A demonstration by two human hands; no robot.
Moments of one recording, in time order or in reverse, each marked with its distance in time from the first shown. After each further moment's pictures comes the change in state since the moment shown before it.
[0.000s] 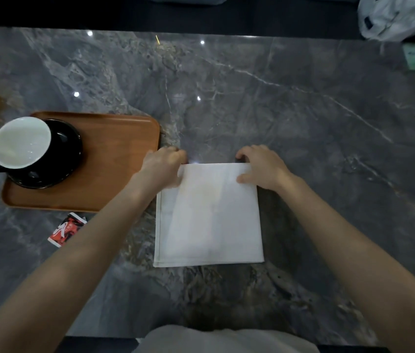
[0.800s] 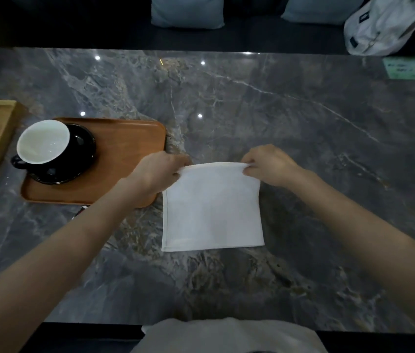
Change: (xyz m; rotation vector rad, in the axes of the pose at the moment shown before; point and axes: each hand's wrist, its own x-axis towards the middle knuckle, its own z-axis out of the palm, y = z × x) left_hand -0.052 -0.002 -0.019 -0.053 0.168 0.156; right_hand -0.048 -0.022 -0.031 -0.079 0.046 -0.108
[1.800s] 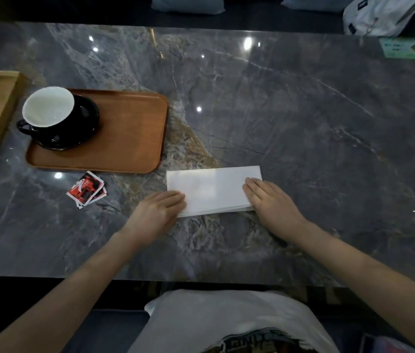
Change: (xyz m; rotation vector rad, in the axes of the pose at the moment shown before) left_hand -0.127 0.012 0.109 0.044 0.217 0.289; right_hand -0.109 0.005 0.124 -0.446 0.186 -0.209
